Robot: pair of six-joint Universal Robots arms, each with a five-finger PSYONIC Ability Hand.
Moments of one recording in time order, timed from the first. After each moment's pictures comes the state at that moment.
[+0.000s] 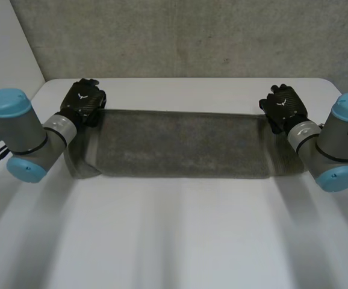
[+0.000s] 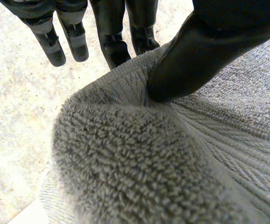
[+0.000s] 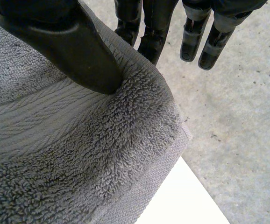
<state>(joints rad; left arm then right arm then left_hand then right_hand) 4.53 -2.43 -1.05 3.45 -1.21 3.48 1.77 -0.74 1.12 -0.30 1.31 2.54 1.34 1.32 0.22 0.23 1.17 1.32 1.31 0.21 0.23 1.15</state>
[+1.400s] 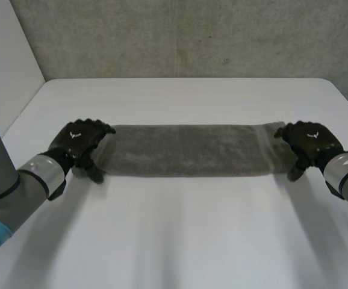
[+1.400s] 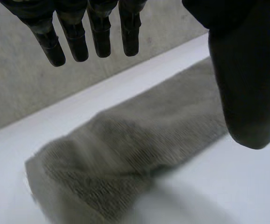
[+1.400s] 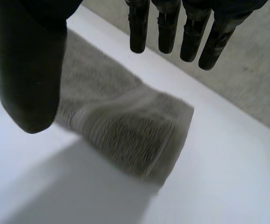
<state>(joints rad) 4.52 -1.93 -1.73 3.38 -1.24 3.35 1.63 -1.17 1.68 -0.17 1.23 2.74 0.31 0.26 0.22 0.23 0.06 0.35 0.34 0.21 0.23 0.19</state>
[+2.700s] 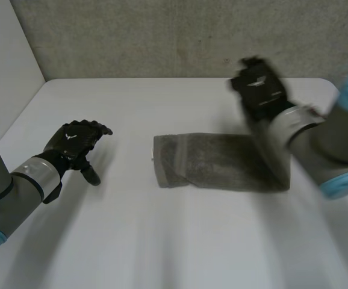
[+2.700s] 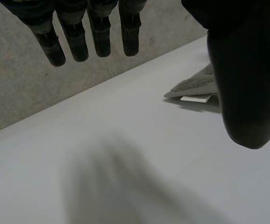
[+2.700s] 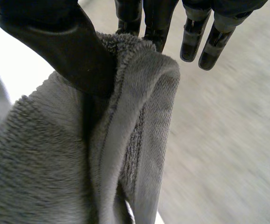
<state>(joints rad) 4.53 -1.89 -1.77 3.38 -1.23 3.35 1.95 -1.09 1.34 -0.31 1.27 2.54 0.31 0.26 0.22 0.23 0.06 1.31 1.30 0.21 0.23 1.14</state>
